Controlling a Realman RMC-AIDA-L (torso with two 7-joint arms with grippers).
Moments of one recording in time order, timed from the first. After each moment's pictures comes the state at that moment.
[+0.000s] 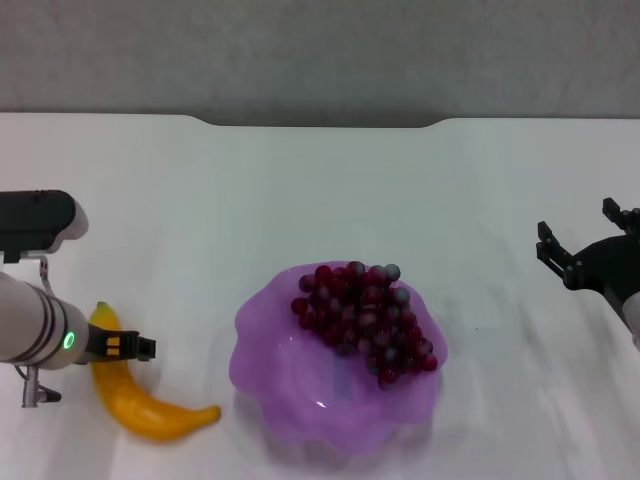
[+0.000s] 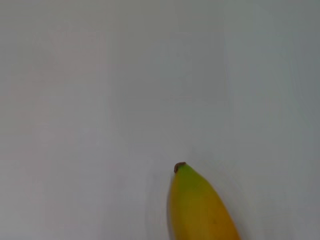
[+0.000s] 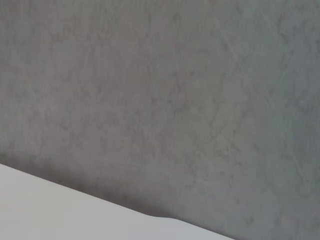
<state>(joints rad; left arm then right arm) -0.47 -2.04 -1.50 -1.06 2.87 -0.95 -0.31 0.44 2.01 0.71 0.35 -2.17 -0.89 -0.19</state>
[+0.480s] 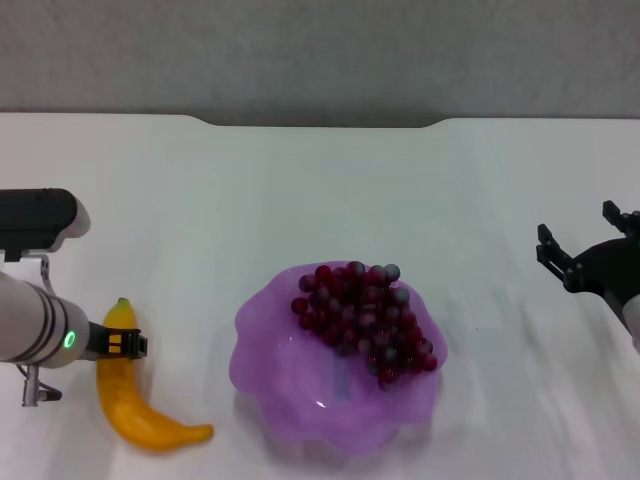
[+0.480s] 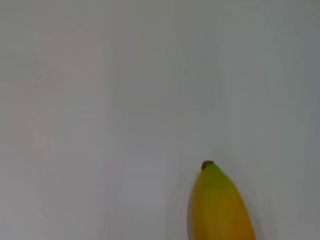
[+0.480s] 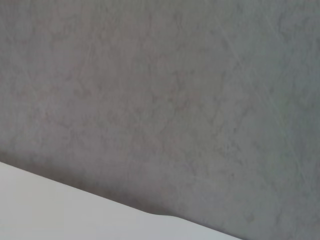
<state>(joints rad) -0.46 -2.04 -1.50 -1.07 2.87 -0.94 -0.30 0.44 2.01 0.71 0.35 -2.17 -0.89 -0.19</state>
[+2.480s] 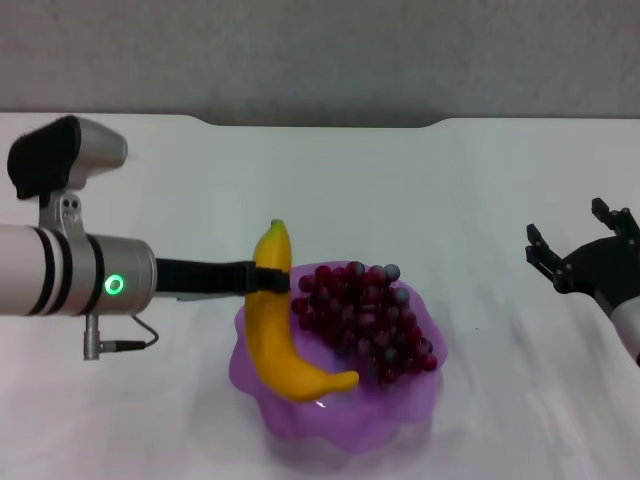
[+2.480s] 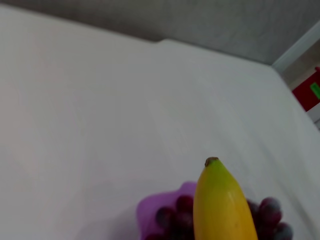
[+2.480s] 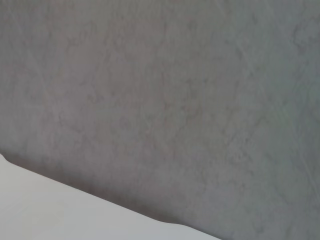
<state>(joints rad) -0.44 -2.04 -1.70 -1.13 2.07 -1.01 0.35 0.43 2.01 0.70 0.37 -2.17 -0.90 -0.23</state>
